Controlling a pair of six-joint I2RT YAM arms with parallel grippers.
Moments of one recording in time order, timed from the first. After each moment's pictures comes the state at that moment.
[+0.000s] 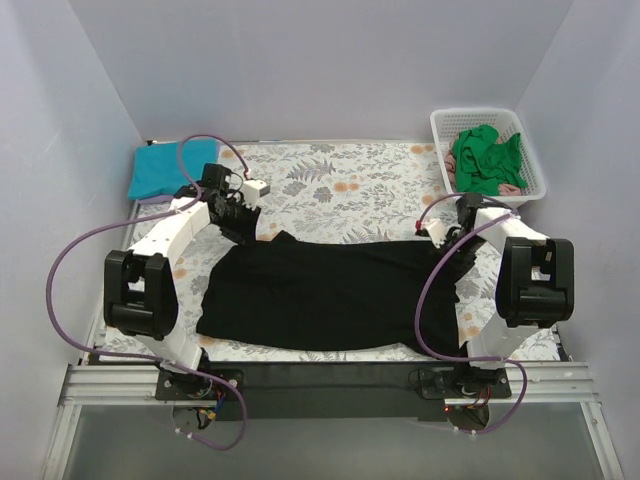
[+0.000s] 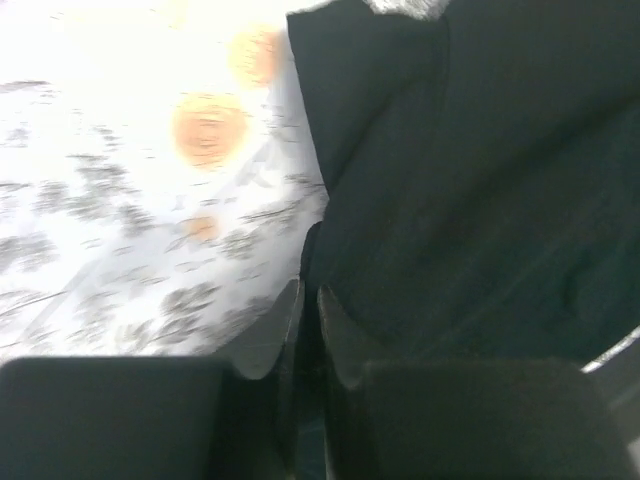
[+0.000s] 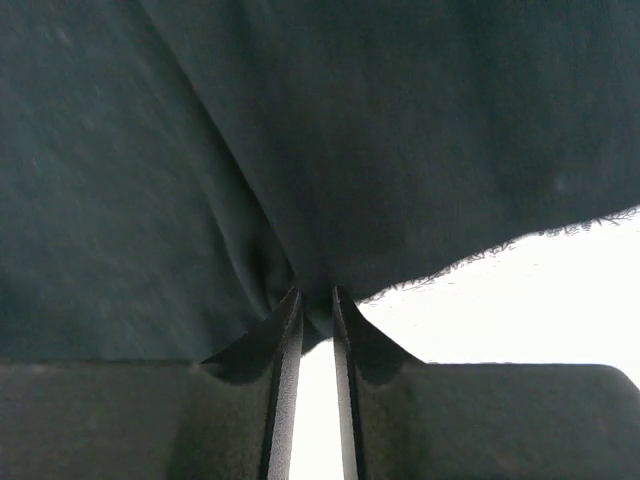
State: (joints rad) left arm -0.19 1.66 1.22 -0.75 0.41 0.36; right arm -0.01 1.68 1.02 -0.91 -0.21 -0.81
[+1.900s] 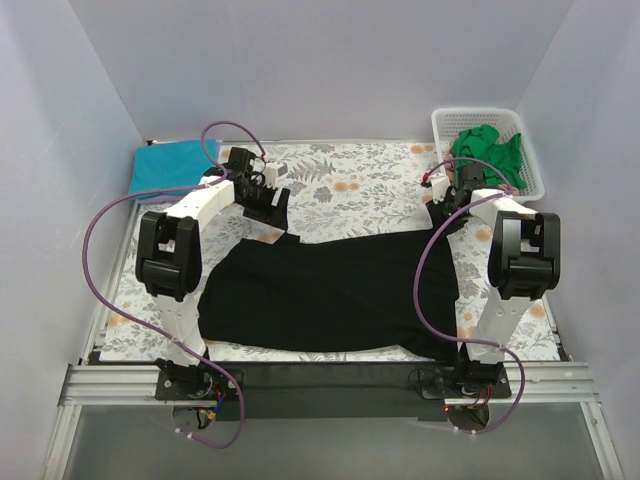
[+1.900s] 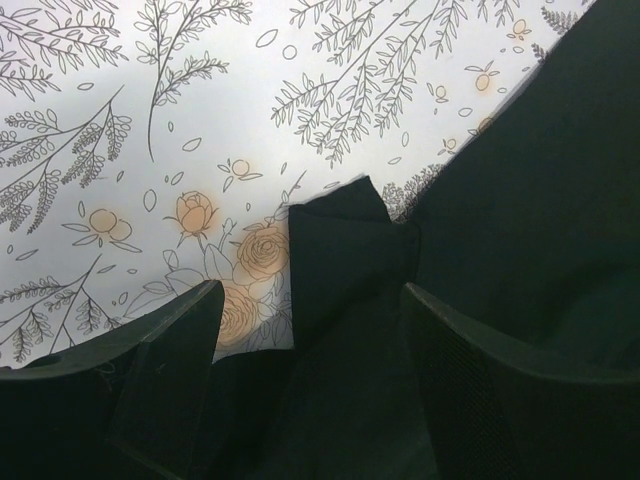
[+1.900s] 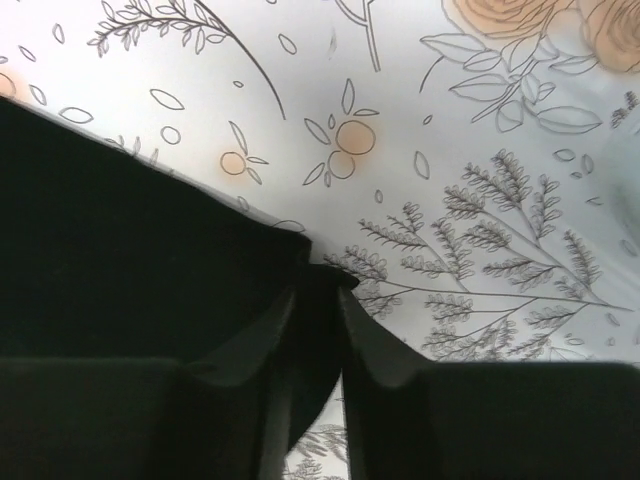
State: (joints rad) left arm -0.24 1.96 1.49 -0.65 0.46 0.16; right arm -0.02 1.91 1.25 -0.51 -0.28 -0.54
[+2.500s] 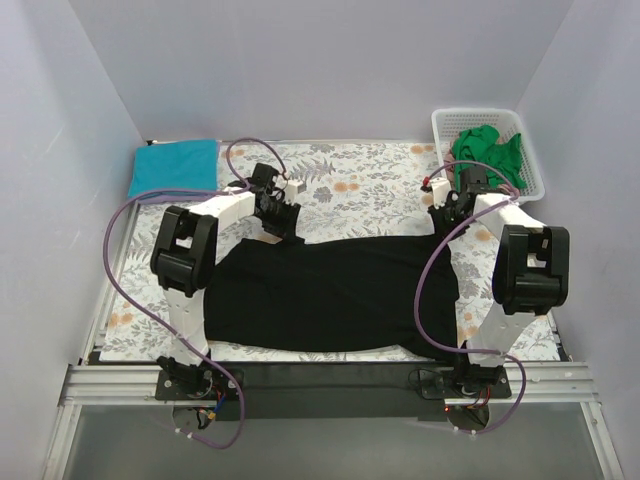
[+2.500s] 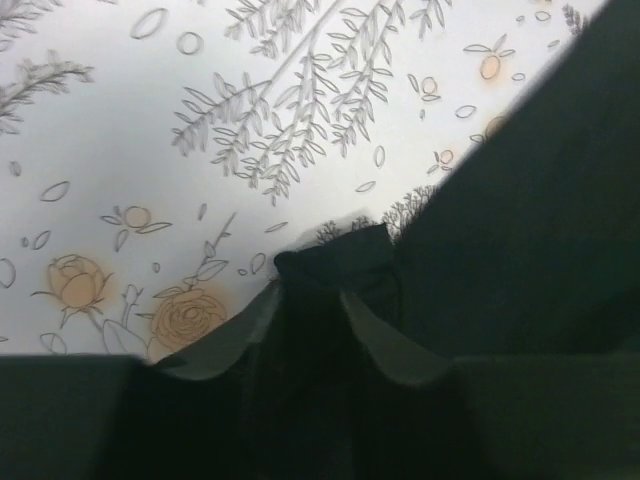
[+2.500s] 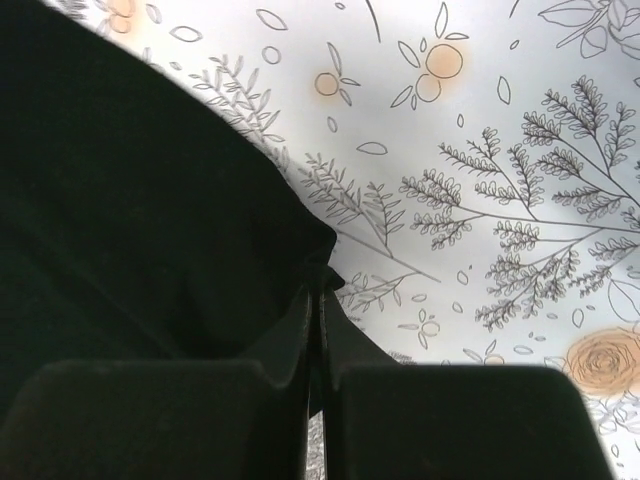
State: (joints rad) left arm -0.34 2.05 1.44 -0.55 0.42 0.13; right arm -0.02 1.78 1.18 -0.60 -0.32 -0.53
